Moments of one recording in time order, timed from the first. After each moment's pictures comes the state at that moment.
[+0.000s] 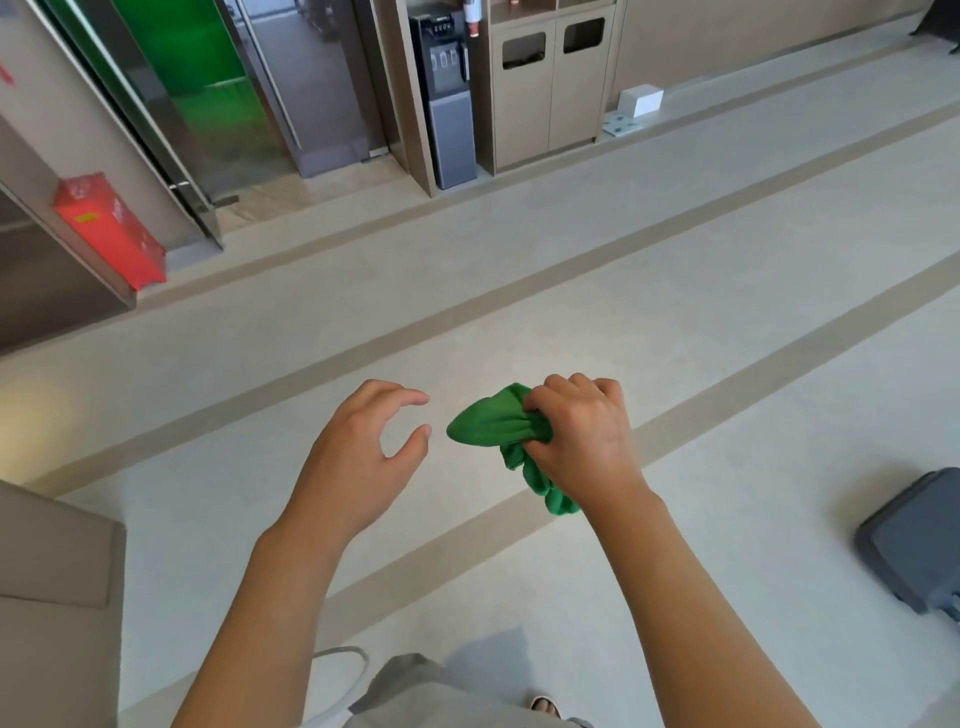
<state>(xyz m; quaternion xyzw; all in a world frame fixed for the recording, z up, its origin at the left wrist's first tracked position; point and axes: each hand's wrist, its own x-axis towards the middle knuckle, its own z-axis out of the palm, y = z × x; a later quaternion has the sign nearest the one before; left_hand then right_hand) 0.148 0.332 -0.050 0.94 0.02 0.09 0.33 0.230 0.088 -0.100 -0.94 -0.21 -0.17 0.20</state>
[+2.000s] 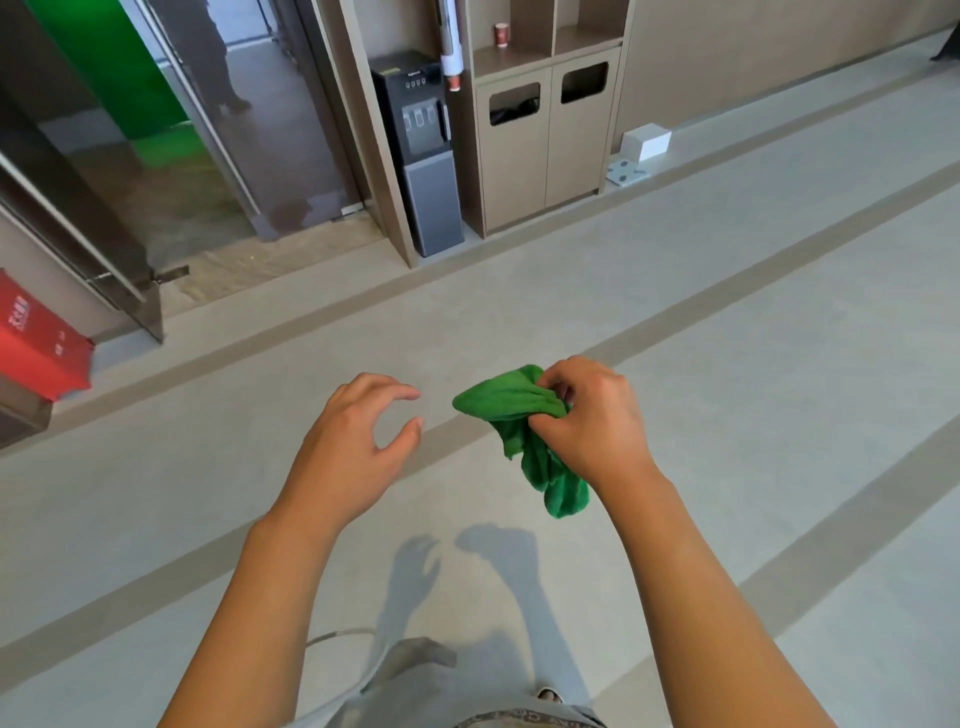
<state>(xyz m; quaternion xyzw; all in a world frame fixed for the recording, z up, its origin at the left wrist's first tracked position) 0.866 0.432 -0.051 0.95 -0.01 0.09 0.29 0.938 0.167 -0.072 -0.92 -0.12 -0.09 0.37</state>
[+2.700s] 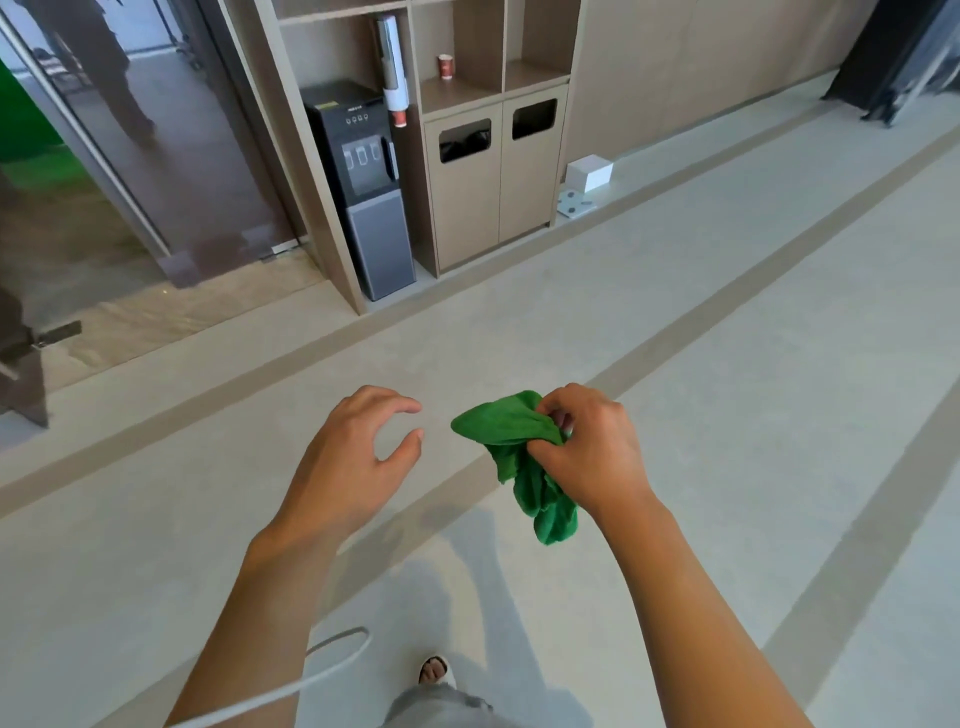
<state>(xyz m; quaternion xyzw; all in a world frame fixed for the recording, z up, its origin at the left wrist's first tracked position) 1.157 0.528 -0.061 0.94 -0.08 0.07 0.34 1.179 0.258 -0.075 -0.93 -0.04 -0.08 0.36</state>
